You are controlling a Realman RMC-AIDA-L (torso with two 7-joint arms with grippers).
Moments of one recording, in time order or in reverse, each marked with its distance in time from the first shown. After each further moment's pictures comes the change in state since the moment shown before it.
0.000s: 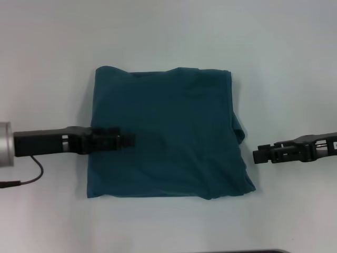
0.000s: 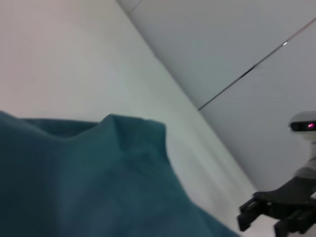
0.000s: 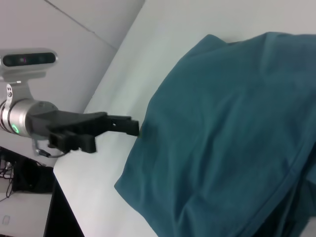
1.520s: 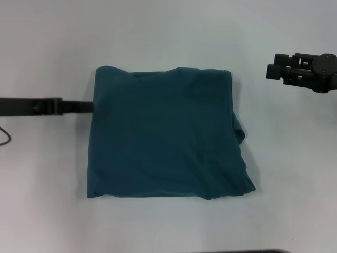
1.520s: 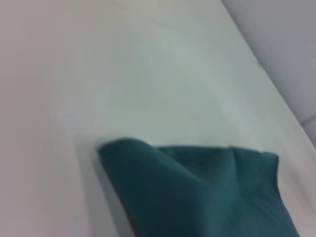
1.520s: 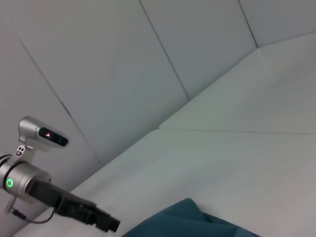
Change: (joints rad) left arm -0.064 0.090 0.044 -0.066 0.073 -0.174 -0.257; right arm -0.016 0.007 0.102 0.070 0.281 -0.081 -0.317
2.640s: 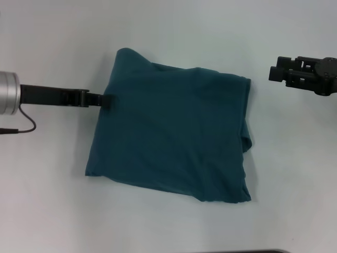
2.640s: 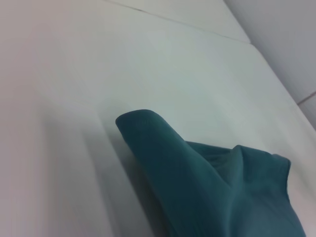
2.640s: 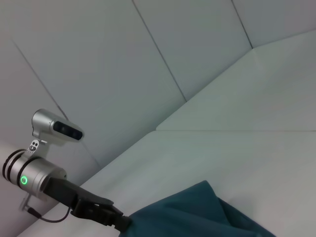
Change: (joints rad) left arm -0.103 -0.006 0.085 0.086 0.006 -0.090 -0.007; right arm -0.015 0.002 0.007 -0.007 0.004 -0.004 0.000
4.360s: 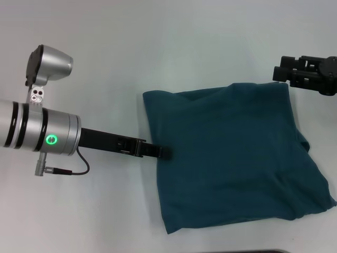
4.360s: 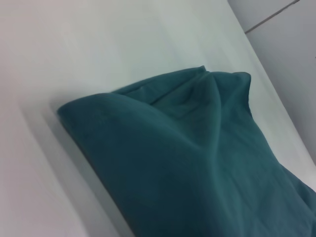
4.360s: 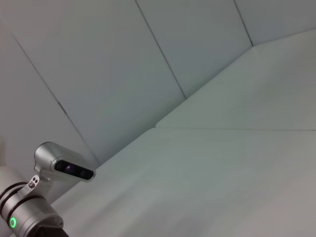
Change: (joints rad) left arm 0.003 -0.124 0.142 0.054 0.001 0.026 -0.002; right arm -0.003 -0.011 -0.004 0.011 -0.001 0.010 0.003
